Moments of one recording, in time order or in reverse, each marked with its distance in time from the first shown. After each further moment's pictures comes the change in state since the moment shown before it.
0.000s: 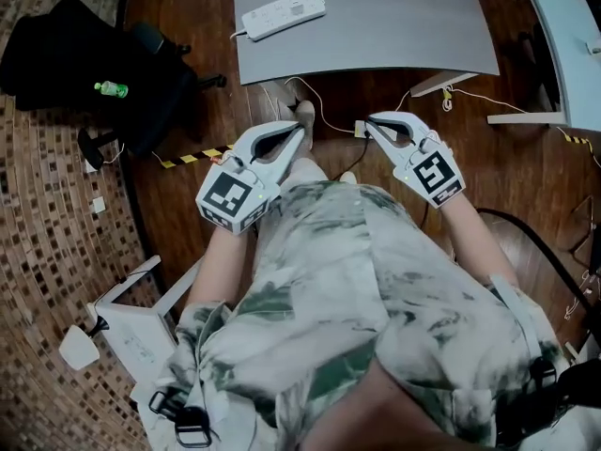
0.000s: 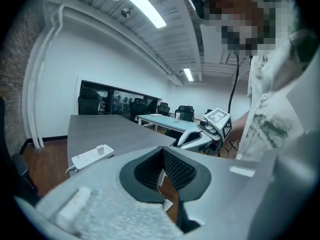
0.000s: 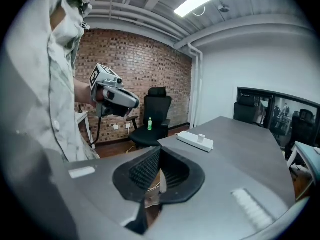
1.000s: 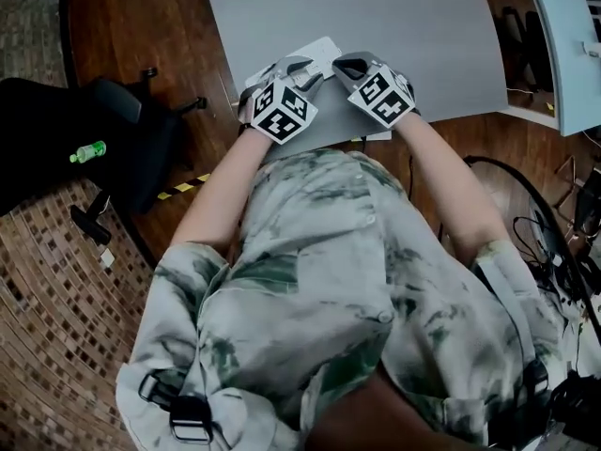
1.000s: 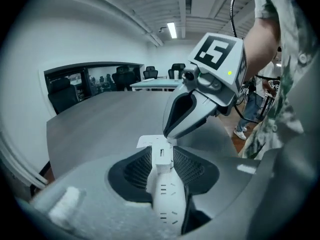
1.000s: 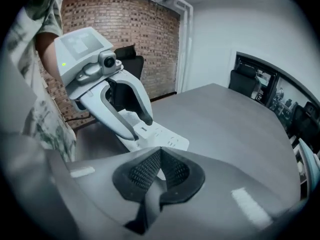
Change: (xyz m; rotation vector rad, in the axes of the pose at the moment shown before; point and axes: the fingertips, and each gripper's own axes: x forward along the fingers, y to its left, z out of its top) left arm 0.231 0.279 -0.087 0.311 0.444 -0.138; right arm 0.268 -0.231 -0.053 0.110 0.398 -0.058
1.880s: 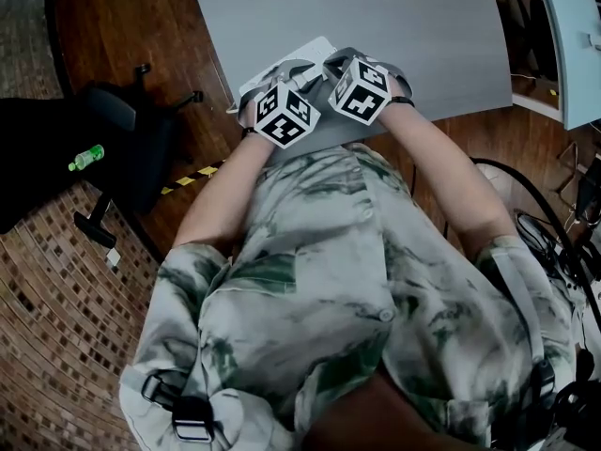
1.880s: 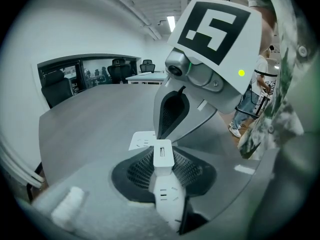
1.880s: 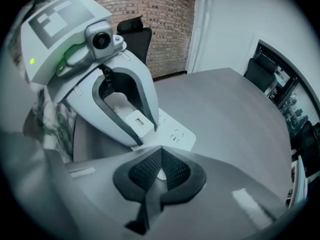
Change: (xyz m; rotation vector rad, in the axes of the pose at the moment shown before) left arm 0.021 -0.011 -0.014 0.004 0.066 -0.061; right arm 0.030 0.014 -0.019 -0.112 0.282 0.068
